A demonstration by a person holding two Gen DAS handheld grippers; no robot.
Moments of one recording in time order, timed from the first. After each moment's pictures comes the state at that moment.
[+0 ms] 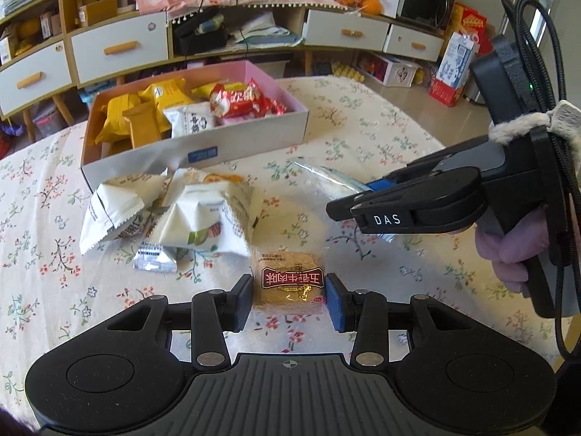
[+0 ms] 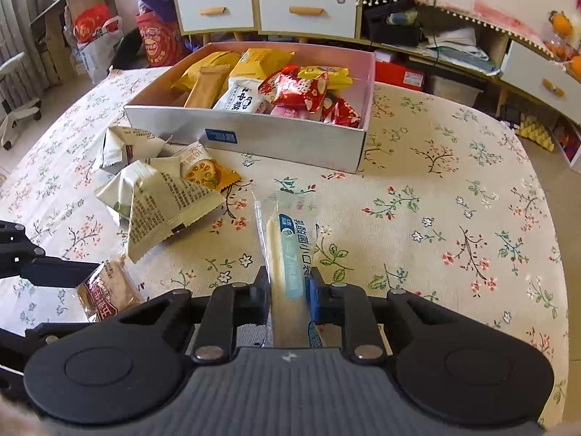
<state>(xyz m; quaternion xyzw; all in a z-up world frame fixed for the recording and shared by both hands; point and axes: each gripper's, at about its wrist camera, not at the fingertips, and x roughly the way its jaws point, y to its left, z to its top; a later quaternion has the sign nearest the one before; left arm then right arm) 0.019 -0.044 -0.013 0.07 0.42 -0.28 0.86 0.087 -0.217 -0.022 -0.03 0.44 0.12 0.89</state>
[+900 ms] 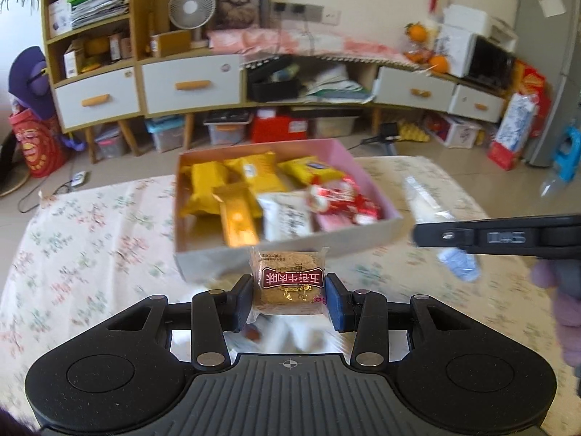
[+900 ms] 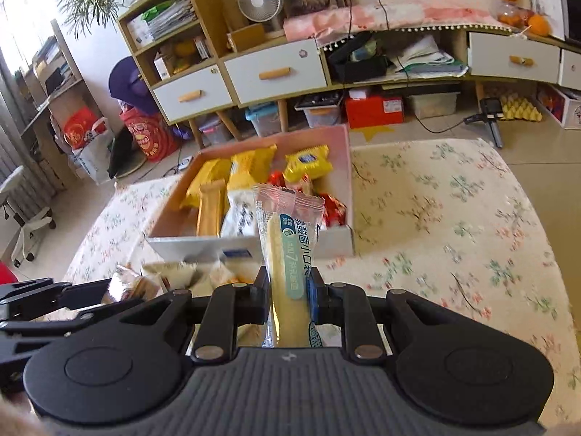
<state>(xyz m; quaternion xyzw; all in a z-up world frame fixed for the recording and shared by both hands) 0.097 -0.013 0.034 0.04 0.37 -0.17 0.91 0.113 -0.235 0.034 0.13 0.38 0.11 0.91</state>
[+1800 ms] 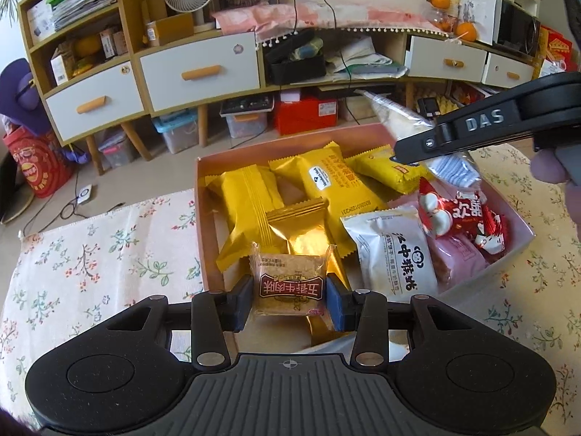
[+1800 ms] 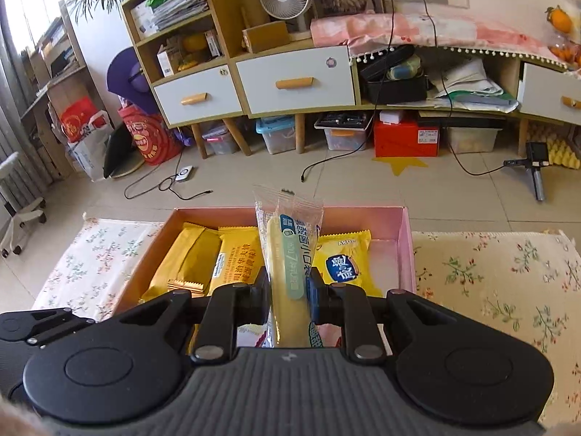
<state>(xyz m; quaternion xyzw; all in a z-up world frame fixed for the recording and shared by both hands) 0.209 -0.005 -0.025 0.10 0.38 -0.16 0.91 0.237 -0.195 0.022 0.07 0.37 0.13 0.92</state>
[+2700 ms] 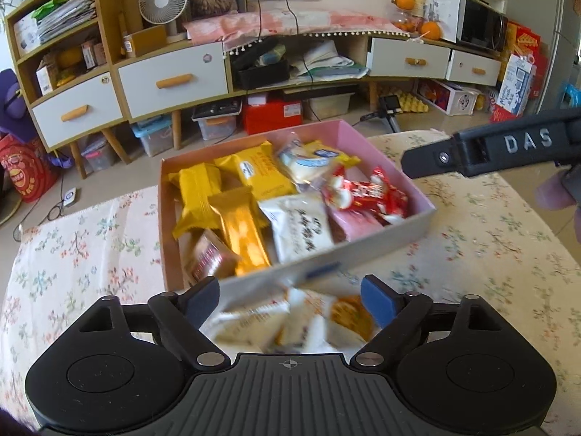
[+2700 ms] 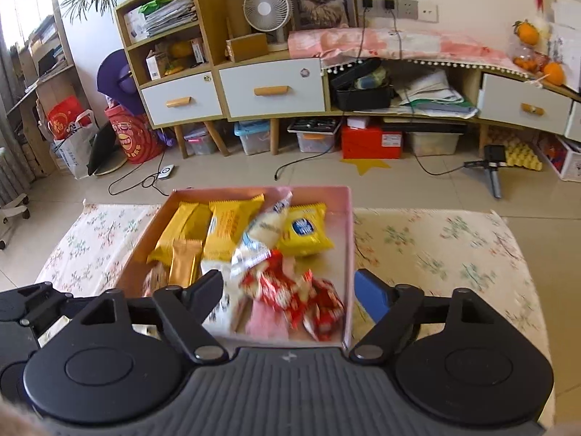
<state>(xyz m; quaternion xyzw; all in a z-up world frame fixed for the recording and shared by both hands) 0.132 -0.028 0.012 0.09 0.39 -0.19 0.90 0.160 -0.222 0.055 0.05 0.37 0.08 0.92</state>
